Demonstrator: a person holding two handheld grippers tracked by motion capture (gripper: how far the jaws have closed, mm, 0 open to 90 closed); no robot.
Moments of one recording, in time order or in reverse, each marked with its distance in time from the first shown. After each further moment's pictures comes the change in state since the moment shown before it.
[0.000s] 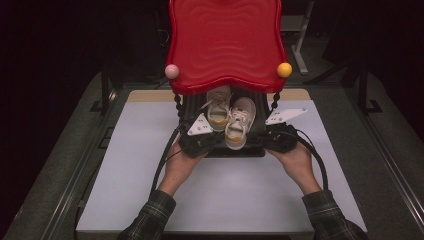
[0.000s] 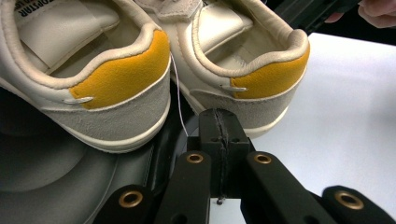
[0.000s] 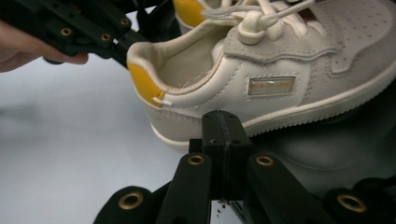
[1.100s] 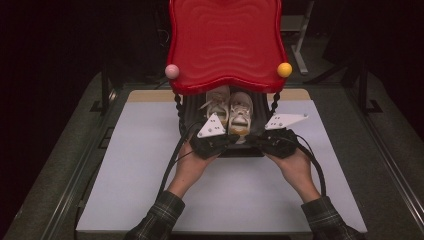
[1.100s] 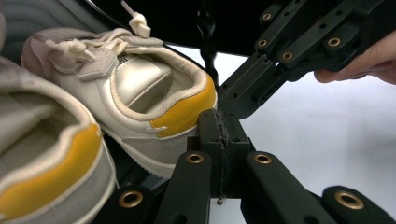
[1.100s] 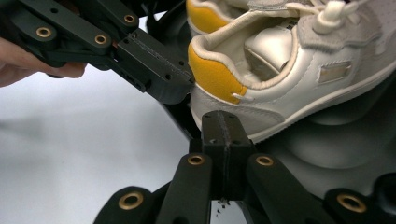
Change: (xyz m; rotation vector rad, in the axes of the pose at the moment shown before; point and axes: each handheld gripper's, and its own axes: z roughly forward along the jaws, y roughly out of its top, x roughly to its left) left arm -0.024 0.029 0.007 -0.080 -0.051 0.067; right arm 0.015 -0.003 -0.005 -0.032 -0.018 0.004
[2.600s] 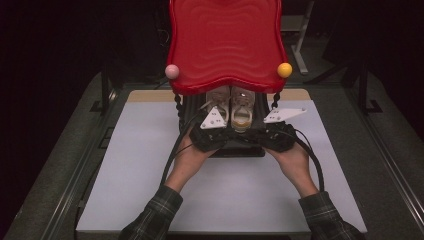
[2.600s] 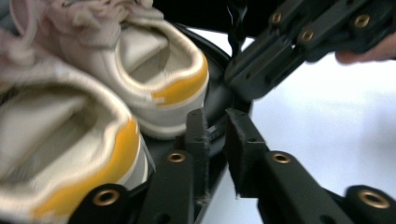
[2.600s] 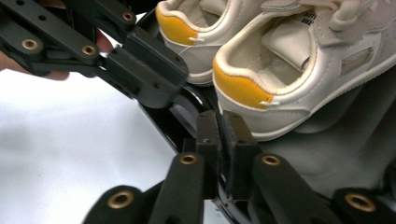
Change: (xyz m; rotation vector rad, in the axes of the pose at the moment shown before) left arm 0.012 0.000 -0.005 0.085 0.029 -0.013; right arm -0.008 0.007 0.003 0.012 -0.043 0.014
